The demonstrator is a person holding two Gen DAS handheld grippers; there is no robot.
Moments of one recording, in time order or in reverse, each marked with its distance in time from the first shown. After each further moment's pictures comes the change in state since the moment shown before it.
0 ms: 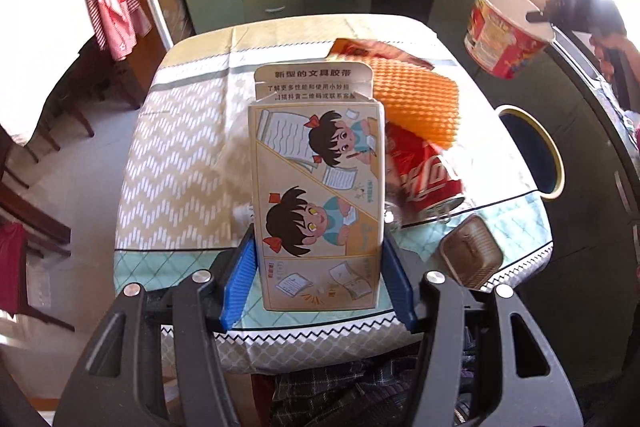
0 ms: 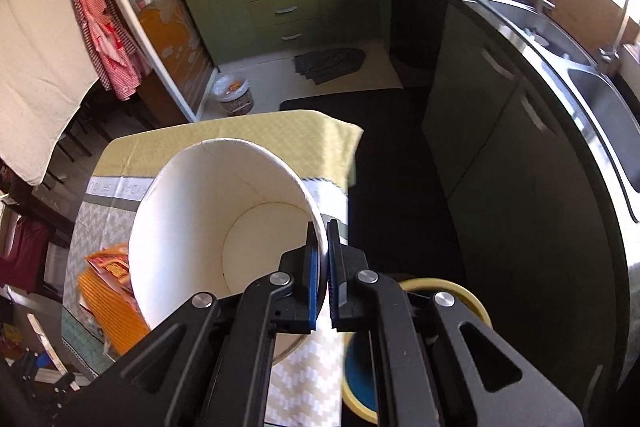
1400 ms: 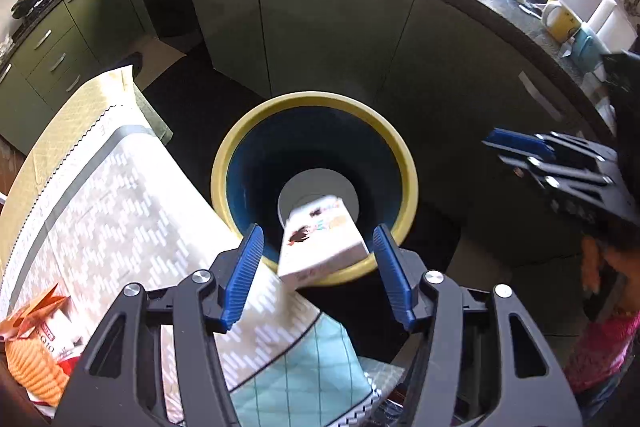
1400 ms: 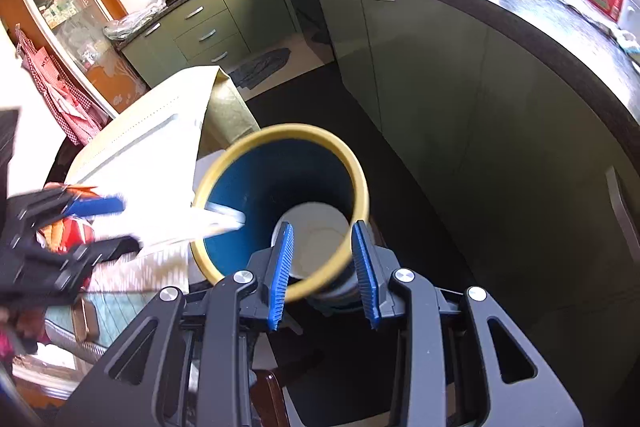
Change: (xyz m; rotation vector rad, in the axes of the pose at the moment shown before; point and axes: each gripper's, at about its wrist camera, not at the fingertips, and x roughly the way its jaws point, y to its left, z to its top) left arm 0.128 -0.393 0.109 0.569 0.144 -0.318; right arm -0.056 -0.183 -0.250 0.281 -0.069 0.005
